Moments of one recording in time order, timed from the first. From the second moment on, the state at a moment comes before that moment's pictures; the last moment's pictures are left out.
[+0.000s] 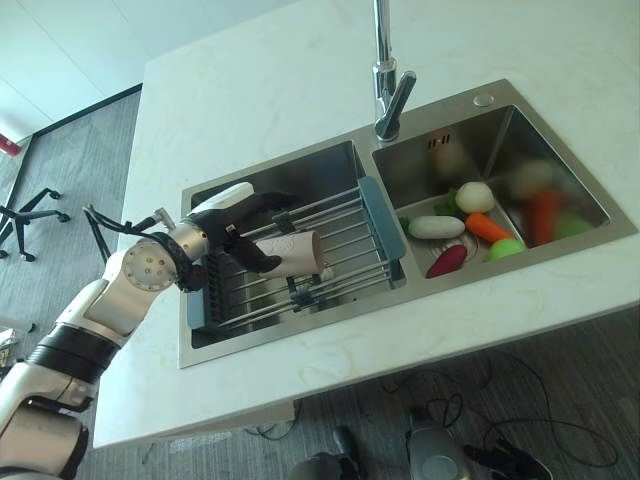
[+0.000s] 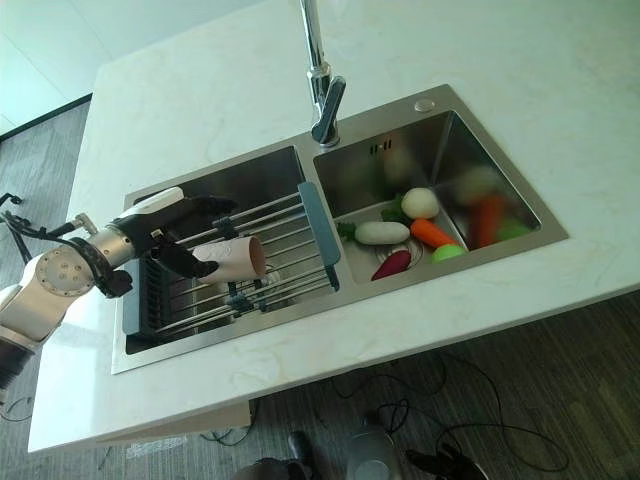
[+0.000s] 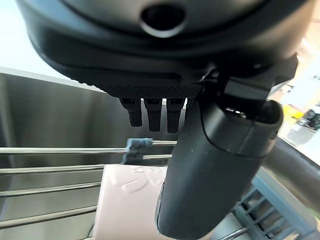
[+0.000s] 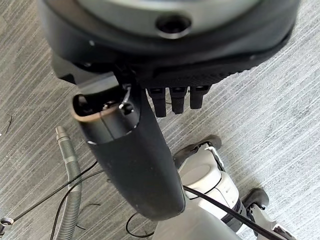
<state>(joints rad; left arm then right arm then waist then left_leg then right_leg) -0.61 1.00 -0.41 0.21 -0.03 -0.11 -0.30 0.02 -0.37 -0.01 1.20 0.56 -0.06 0.08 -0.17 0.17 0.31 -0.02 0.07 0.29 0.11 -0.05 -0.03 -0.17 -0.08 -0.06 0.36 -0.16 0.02</state>
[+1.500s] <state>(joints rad) -0.44 0.99 -0.35 0.14 0.08 0.04 -0.35 -0.02 -0.40 -0.02 1.10 0.56 -0.03 0.08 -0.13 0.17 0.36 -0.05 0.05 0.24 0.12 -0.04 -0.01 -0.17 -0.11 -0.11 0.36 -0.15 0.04</state>
